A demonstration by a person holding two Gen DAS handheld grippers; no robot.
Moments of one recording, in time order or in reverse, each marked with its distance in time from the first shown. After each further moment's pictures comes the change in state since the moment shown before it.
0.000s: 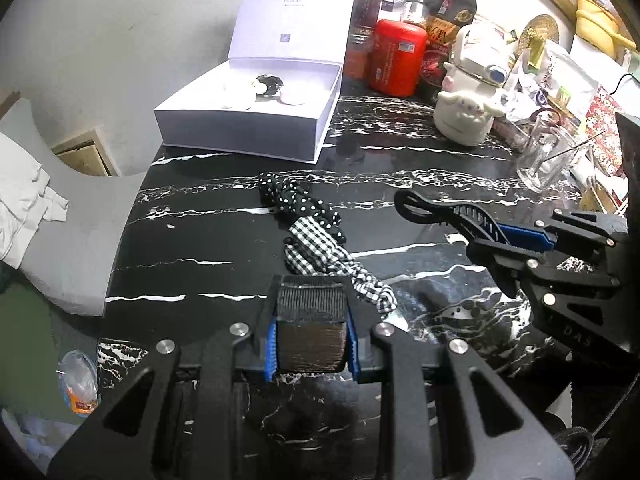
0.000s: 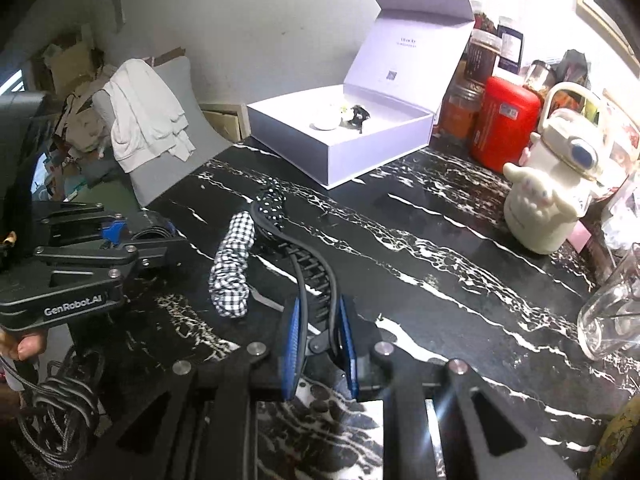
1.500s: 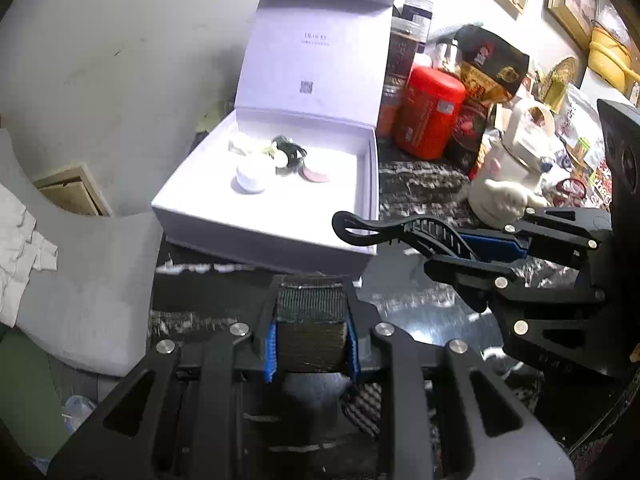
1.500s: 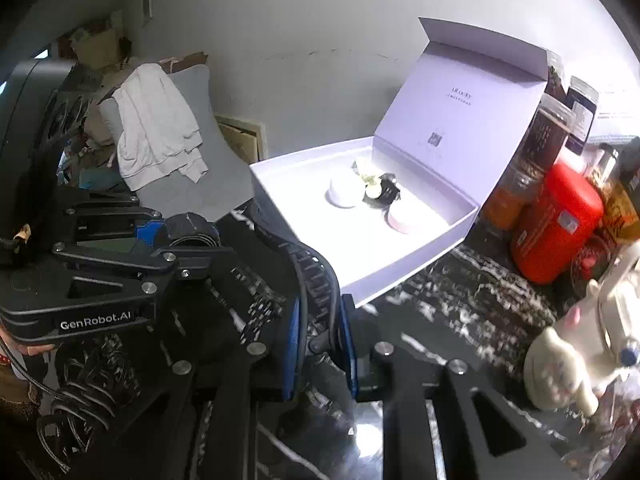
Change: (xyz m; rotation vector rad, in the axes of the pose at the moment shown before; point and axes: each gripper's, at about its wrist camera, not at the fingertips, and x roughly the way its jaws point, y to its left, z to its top) left arm 0.041 0.060 0.125 0.004 -0.041 -0.047; right arm 0.066 -0.007 0.135 -0.115 -0.027 0.057
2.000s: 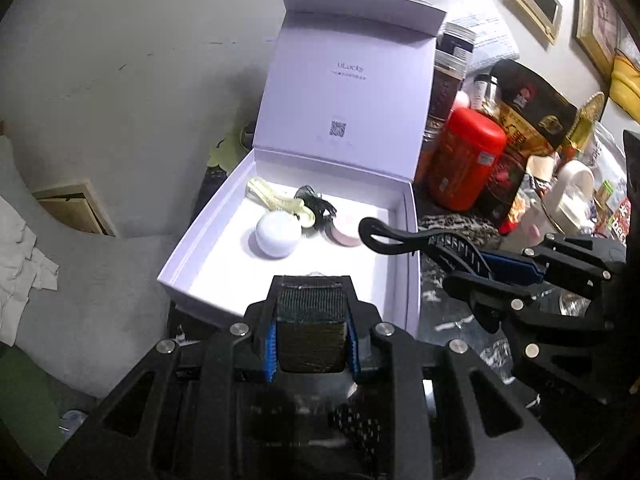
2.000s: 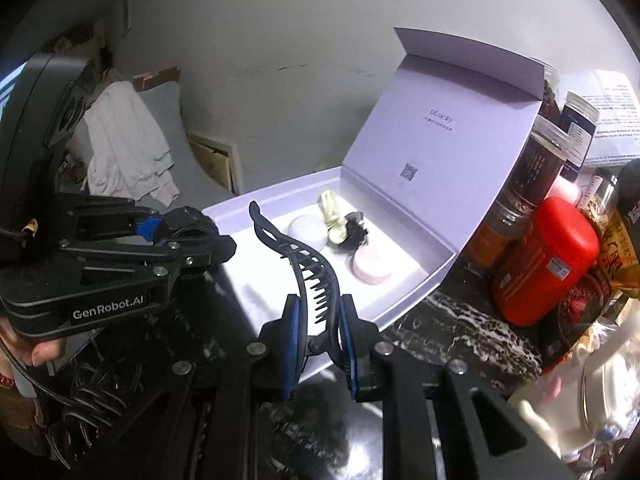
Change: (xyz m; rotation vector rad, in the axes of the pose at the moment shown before) left arm 0.039 0.028 0.063 -0.051 -0.049 0.032; right arm 0.030 -0.035 0.046 0.042 -0.036 -0.059
